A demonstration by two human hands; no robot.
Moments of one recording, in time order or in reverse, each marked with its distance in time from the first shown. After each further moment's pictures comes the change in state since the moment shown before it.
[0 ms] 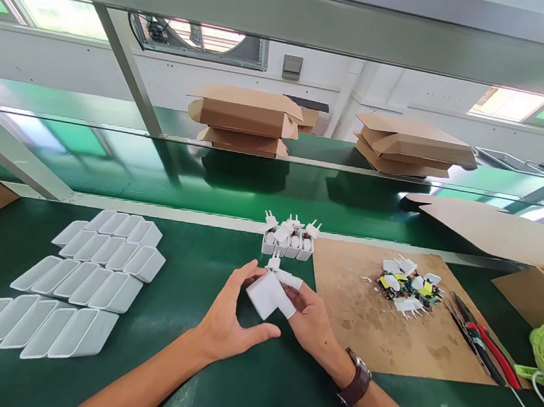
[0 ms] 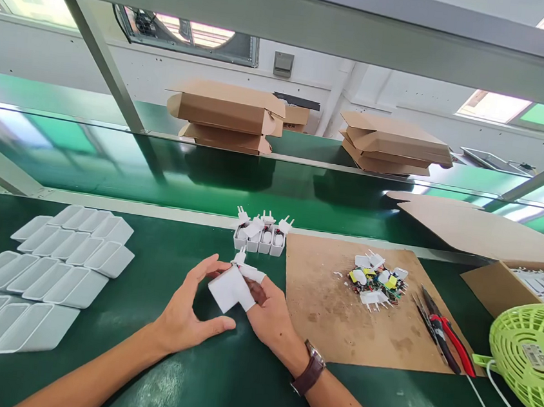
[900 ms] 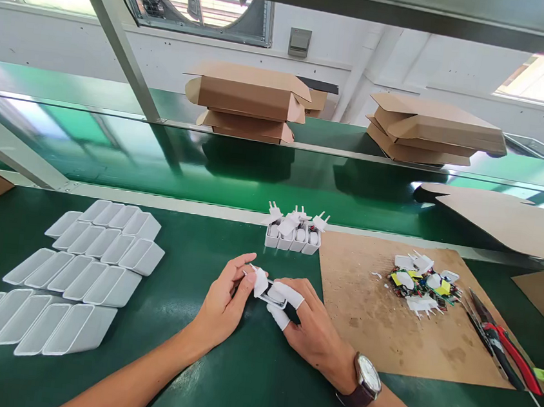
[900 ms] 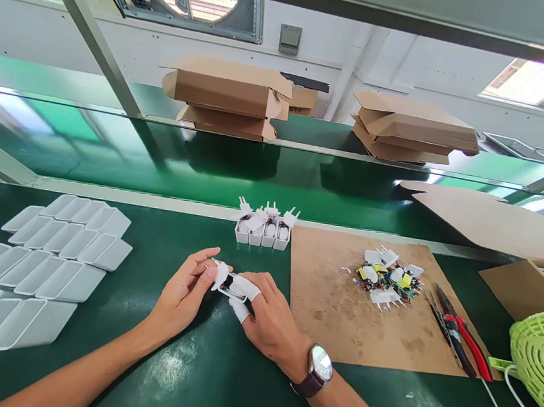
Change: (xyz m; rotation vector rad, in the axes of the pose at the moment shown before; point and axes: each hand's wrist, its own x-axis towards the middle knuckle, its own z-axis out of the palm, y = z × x) left_hand 0.008 -0.002 -0.003 -0.291 0.026 -0.497; right_hand -0.006 0.000 -0.010 -0.775 -0.064 -0.619
